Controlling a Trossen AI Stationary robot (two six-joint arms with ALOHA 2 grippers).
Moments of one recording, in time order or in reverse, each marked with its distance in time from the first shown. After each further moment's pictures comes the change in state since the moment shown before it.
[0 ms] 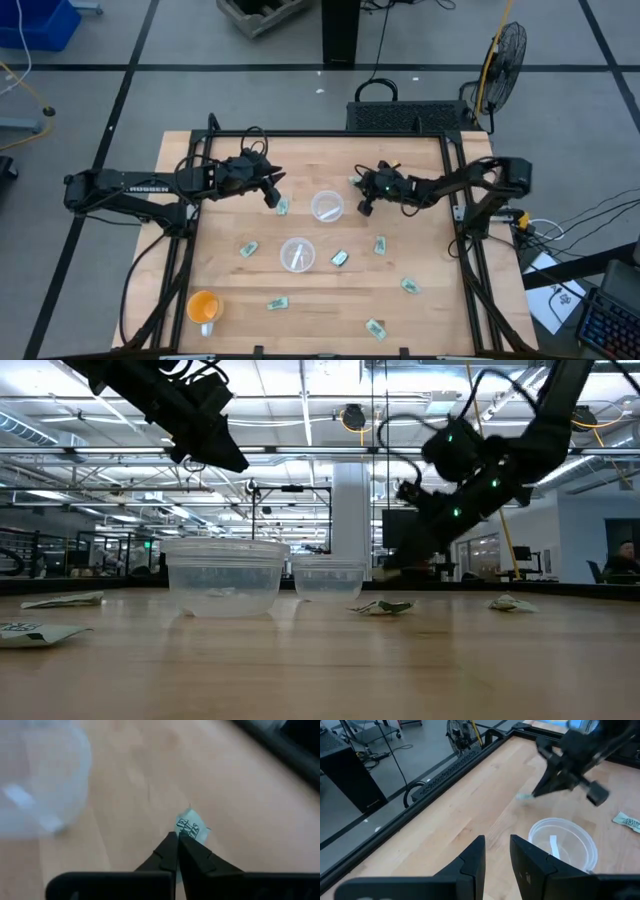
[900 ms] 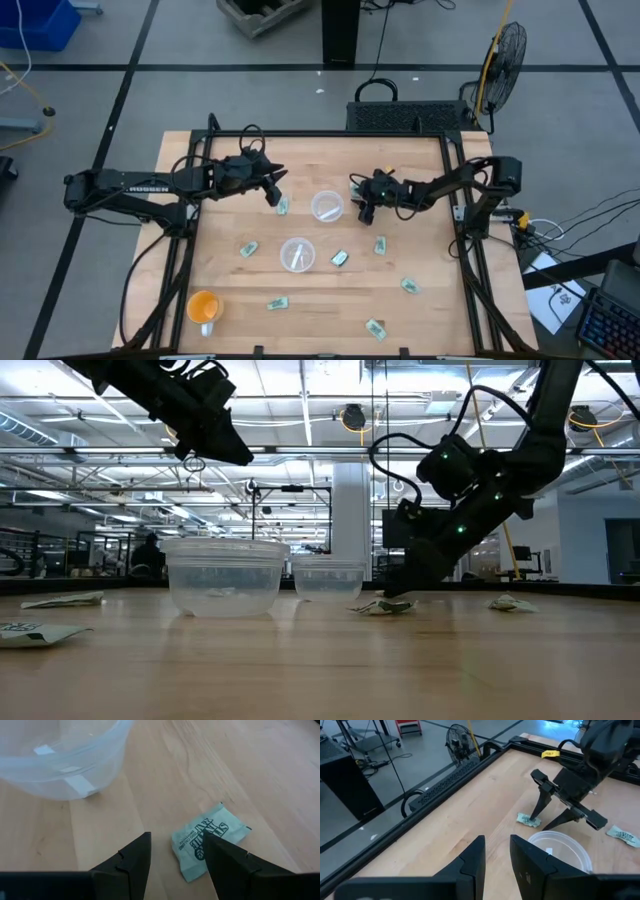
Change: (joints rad) left arm 0.001 0.000 0.000 0.057 0.000 0.006; right arm 0.009 0.111 0.002 -0.018 -0.102 -0.012
